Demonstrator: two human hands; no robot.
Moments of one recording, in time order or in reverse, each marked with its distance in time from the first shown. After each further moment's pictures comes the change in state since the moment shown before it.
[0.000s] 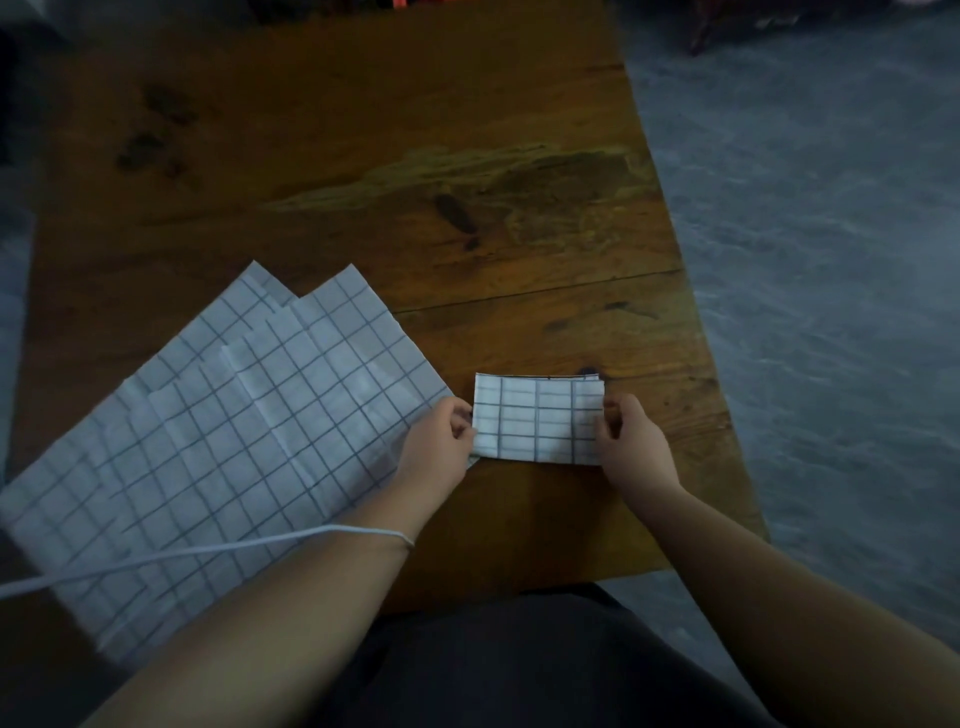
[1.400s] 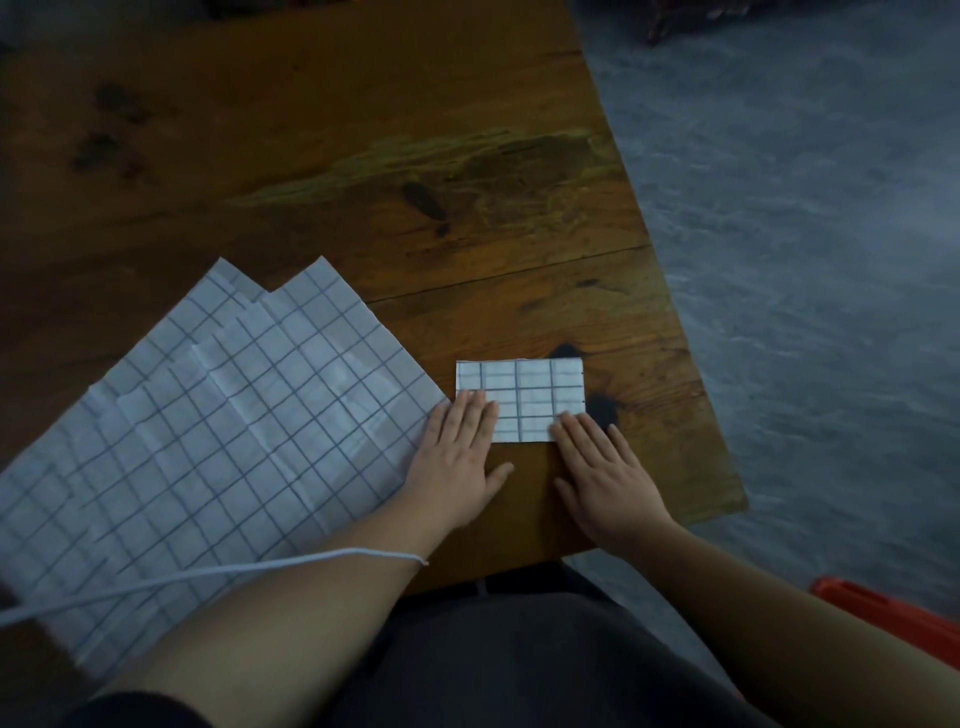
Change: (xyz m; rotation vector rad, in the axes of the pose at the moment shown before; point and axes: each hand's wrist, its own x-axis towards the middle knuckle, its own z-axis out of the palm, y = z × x) left_hand -0.025 -0.016 0.043 0.902 -0.169 0.468; right_hand -0.045 0.075 0.029 -0.805 -0.139 -0.532
